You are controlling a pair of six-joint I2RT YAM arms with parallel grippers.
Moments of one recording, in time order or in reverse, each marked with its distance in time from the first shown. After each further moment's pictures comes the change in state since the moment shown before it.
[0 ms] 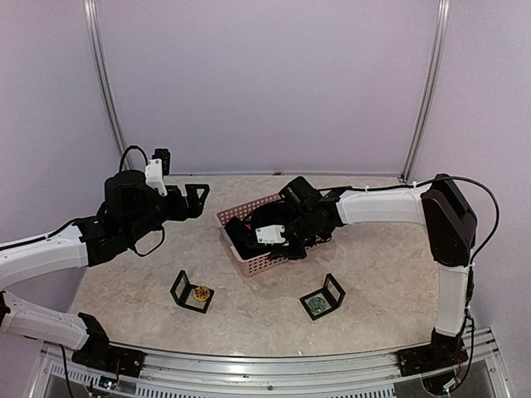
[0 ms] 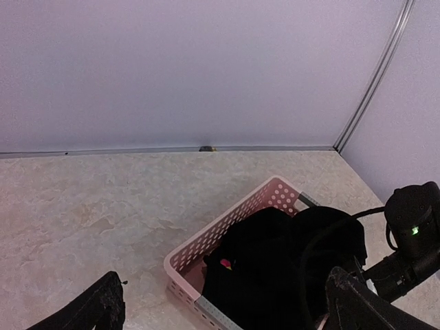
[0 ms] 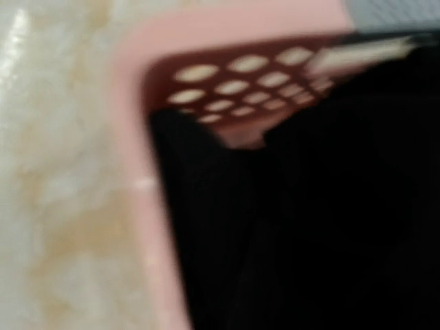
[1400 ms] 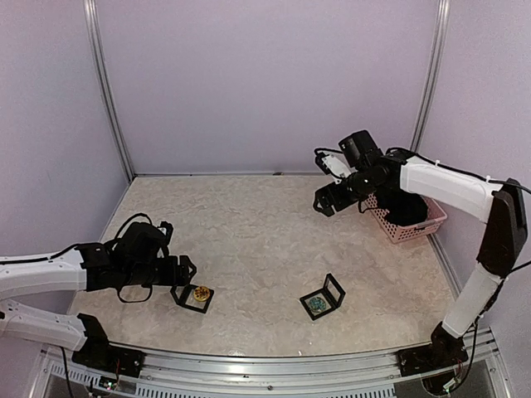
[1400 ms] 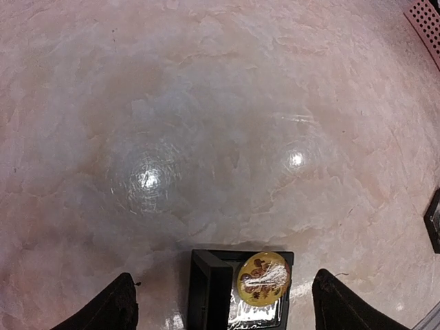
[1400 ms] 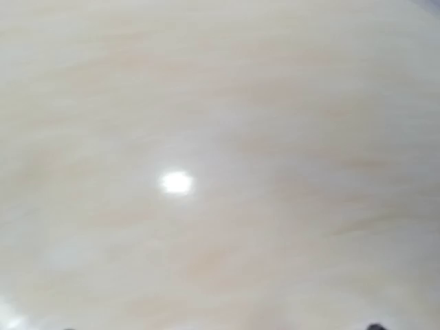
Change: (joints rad) left arm -0.084 -0.092 -0.215 -0.521 0.049 -0.295; right arm -0.277 -0.292 0.001 -0.161 0.349 0.929
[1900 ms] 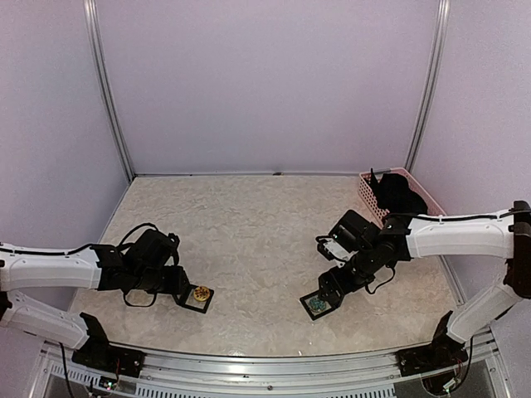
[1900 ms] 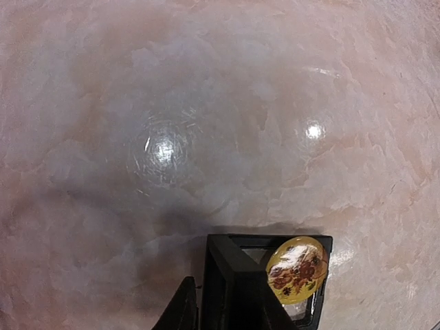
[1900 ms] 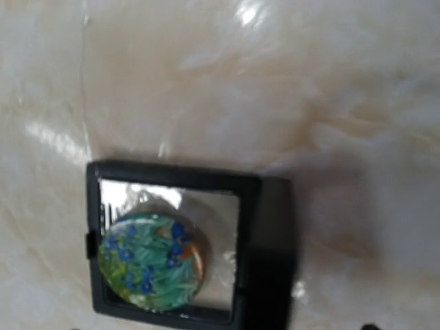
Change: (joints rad) left arm -0.001 0.127 -0.018 -0.002 0.011 -0.011; right arm 0.348 -0.260 -0.565 -0.042 -0.083 0.439
